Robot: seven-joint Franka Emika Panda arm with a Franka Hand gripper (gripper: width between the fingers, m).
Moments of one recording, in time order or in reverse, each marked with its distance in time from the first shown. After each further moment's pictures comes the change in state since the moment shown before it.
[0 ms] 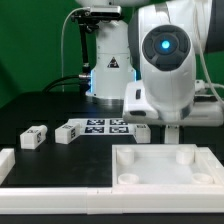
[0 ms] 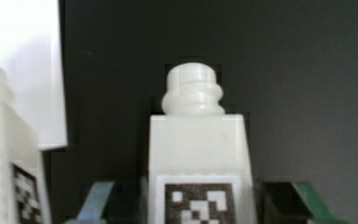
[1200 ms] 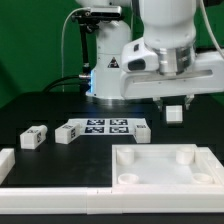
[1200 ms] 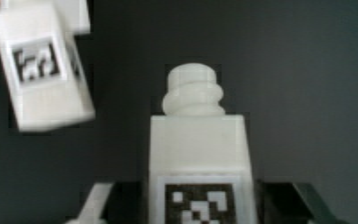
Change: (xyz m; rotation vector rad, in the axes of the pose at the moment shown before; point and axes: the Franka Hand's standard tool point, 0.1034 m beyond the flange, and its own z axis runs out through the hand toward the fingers) arm 0.005 -0.003 -0.079 0.016 0.526 -0.126
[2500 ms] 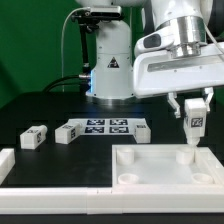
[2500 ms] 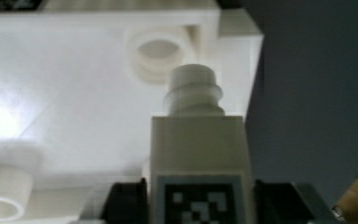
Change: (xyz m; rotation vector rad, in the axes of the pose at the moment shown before) arm 0.053 -0.031 -0.021 -0.019 0.705 -0.186
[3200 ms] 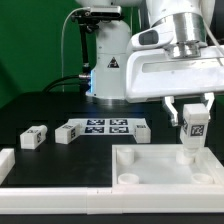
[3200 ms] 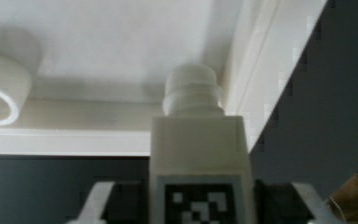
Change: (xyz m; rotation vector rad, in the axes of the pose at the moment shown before) arm 0.058 0.019 0.020 -0.018 0.057 -0.103
